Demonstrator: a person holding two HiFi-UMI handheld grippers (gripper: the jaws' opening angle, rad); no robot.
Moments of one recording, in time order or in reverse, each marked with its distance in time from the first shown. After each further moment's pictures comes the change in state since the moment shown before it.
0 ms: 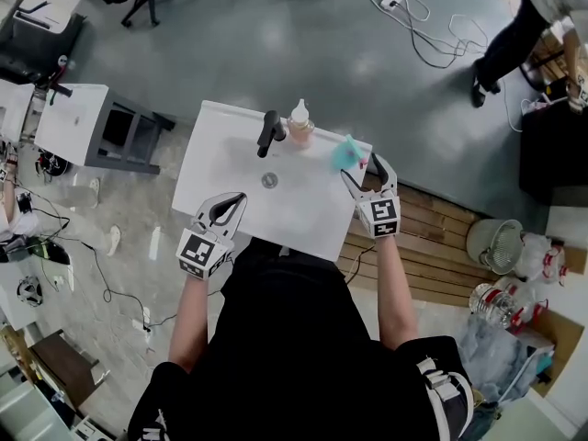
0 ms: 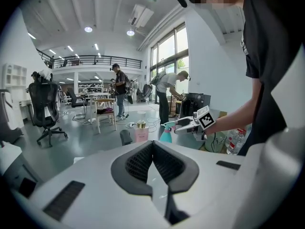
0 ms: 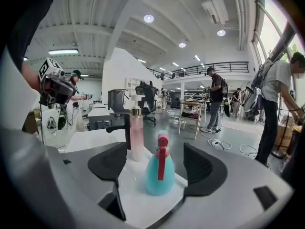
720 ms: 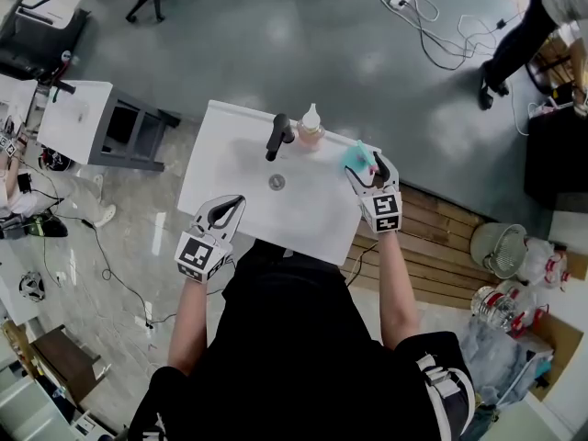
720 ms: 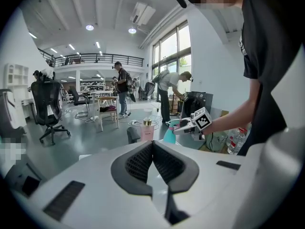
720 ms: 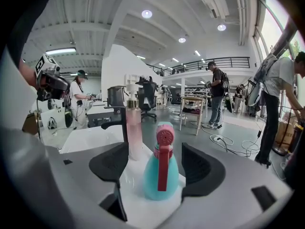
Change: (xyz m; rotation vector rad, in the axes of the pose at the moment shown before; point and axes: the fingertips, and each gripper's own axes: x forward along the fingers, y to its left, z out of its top) left arm -0.007 0.031 -0.007 -0.013 0.028 0.015; right arm 0.043 -0.001 -0.008 0.020 0.046 0.005
